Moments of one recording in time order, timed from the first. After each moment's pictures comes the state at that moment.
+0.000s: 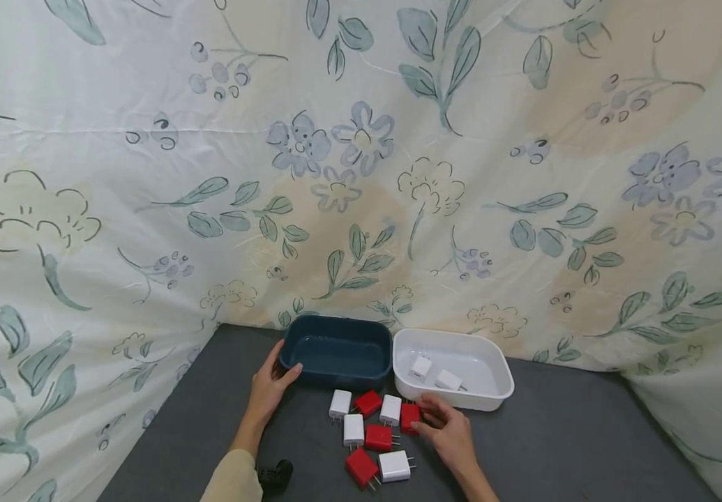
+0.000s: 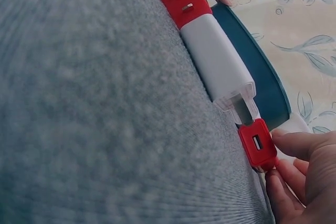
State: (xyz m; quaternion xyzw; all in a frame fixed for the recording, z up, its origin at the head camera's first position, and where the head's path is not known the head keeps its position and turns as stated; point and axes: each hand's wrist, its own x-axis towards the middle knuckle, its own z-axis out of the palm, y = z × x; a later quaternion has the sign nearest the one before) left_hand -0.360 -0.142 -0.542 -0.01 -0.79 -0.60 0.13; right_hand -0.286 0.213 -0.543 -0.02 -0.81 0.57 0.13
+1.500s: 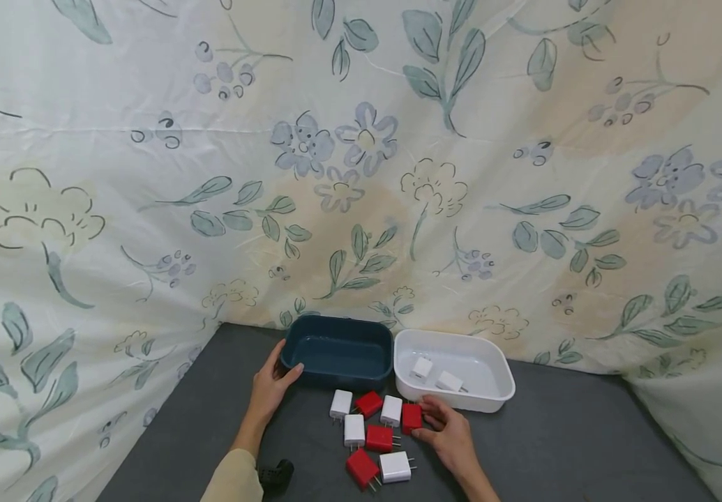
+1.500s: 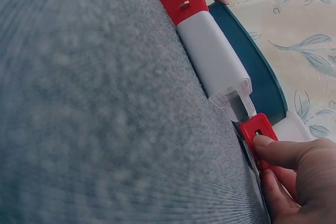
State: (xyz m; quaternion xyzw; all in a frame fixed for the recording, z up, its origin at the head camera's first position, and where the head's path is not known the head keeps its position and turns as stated) left_hand -0.361 -0.141 -0.544 -0.01 -0.78 -0.61 0.13; right_hand -0.287 0.214 -0.543 0.00 -0.83 0.55 0.11
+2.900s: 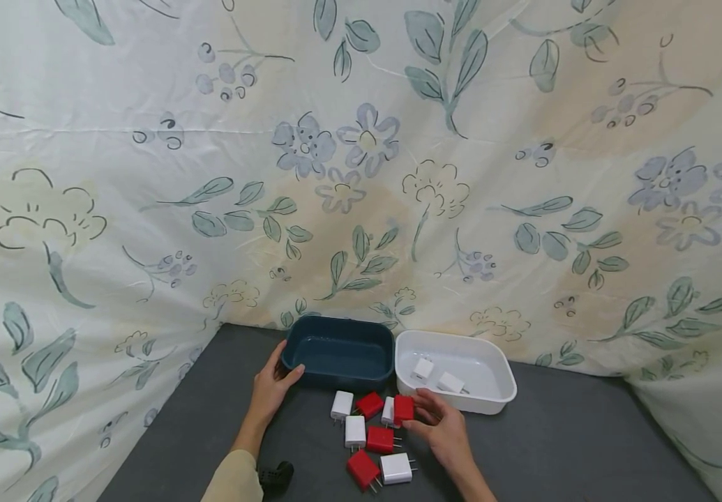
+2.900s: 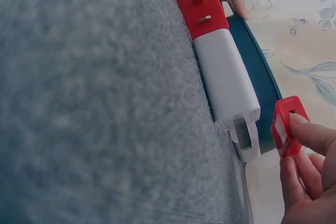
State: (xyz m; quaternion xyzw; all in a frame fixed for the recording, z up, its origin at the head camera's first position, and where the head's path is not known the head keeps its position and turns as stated) left_hand -0.361 -0.141 -0.544 -0.02 -0.78 -0.61 0.13; right_hand -0.284 0.196 -0.521 -0.03 -0.81 0.58 0.10
